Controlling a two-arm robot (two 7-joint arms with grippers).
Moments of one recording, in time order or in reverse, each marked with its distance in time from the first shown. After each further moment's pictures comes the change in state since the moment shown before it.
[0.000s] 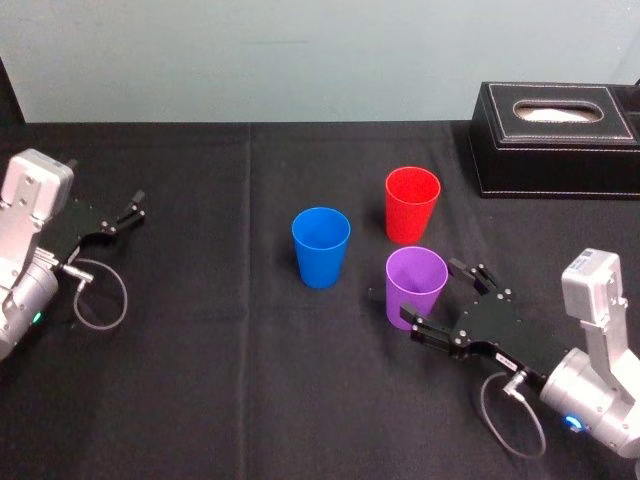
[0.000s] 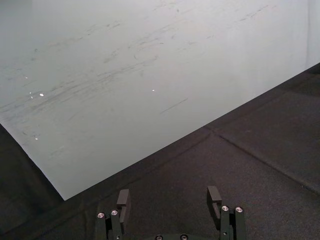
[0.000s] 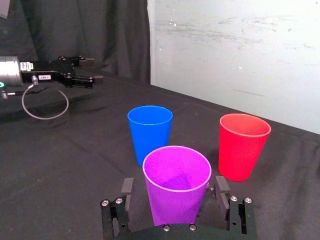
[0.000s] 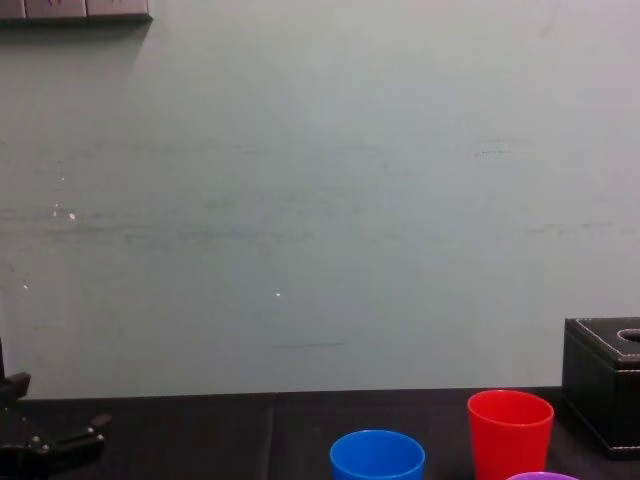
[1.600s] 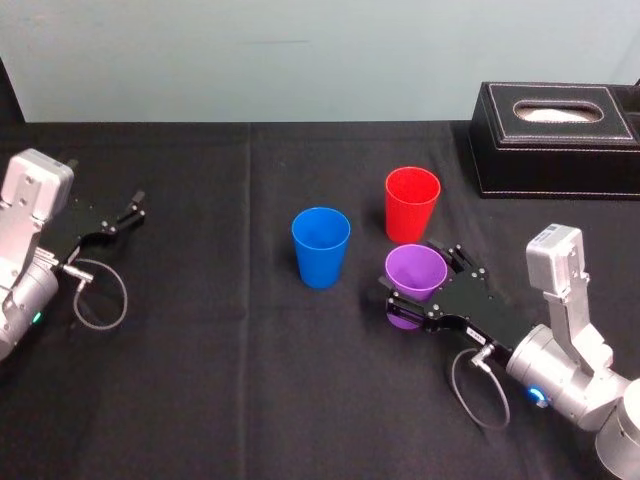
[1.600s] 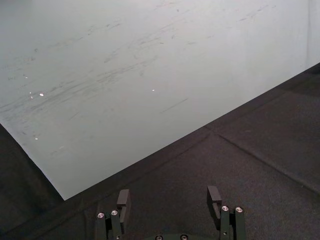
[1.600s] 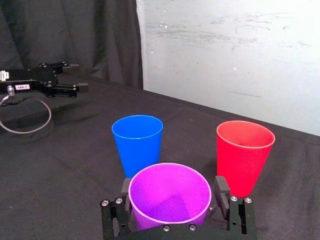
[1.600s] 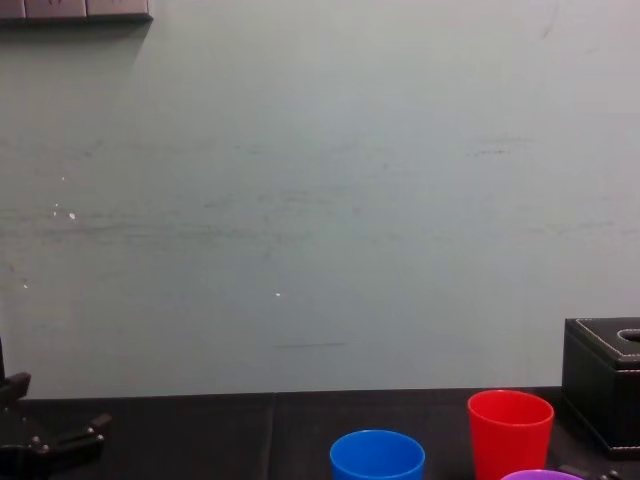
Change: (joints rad) left arm 0.000 0.000 0.000 0.000 0.000 0.000 0.000; right arm 0.077 -0.161 0.048 0.101 -0.084 0.045 0.046
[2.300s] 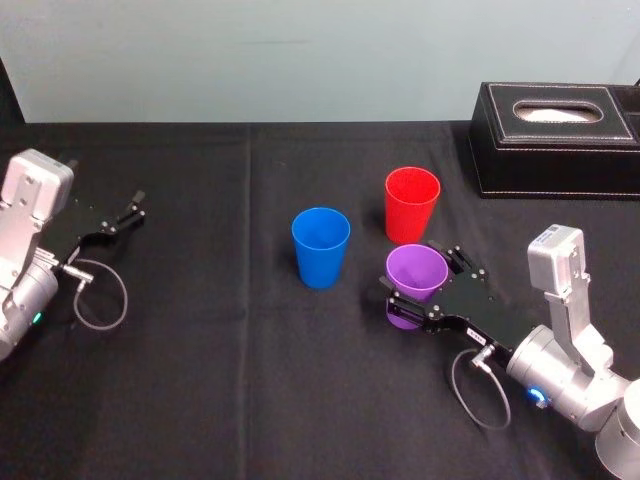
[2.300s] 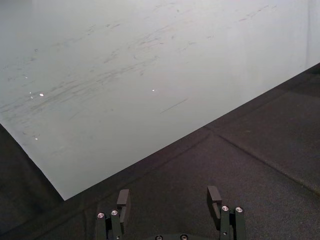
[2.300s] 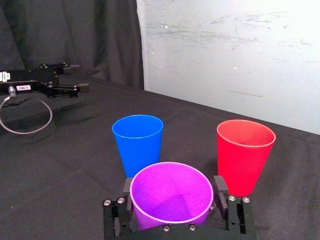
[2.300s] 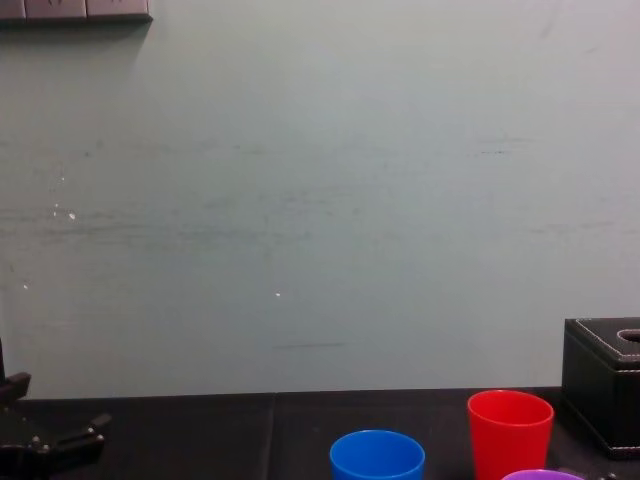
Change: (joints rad) left arm 0.000 0.000 0.000 0.000 0.000 0.000 0.000; right arm 0.002 -0.004 0.004 0.009 0.006 -0.003 0.012
